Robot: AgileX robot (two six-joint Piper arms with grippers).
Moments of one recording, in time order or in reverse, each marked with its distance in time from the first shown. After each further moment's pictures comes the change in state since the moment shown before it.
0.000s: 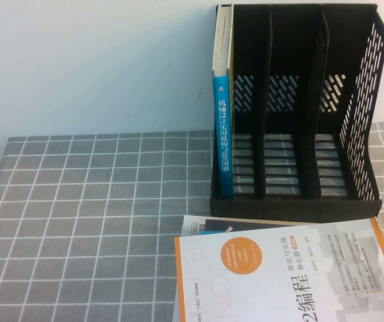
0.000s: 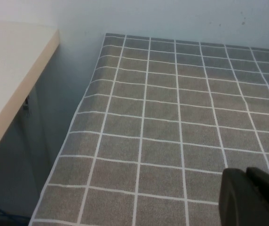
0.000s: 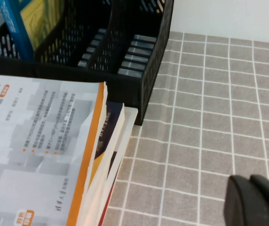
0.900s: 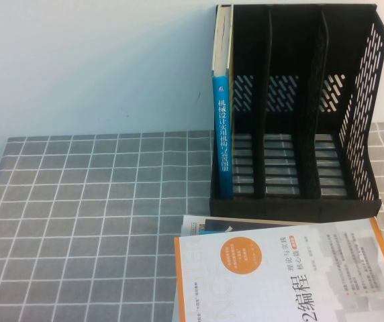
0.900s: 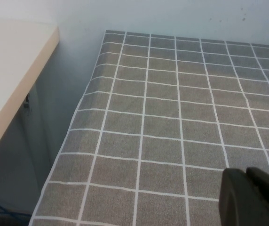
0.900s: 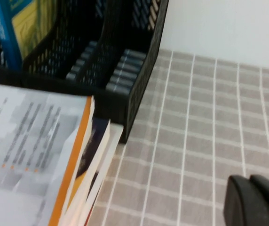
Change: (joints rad) right arm 0.000 -0.002 0.015 -0.046 -0.046 -0.032; left arm 0.000 -0.001 -0.004 0.000 0.013 0.006
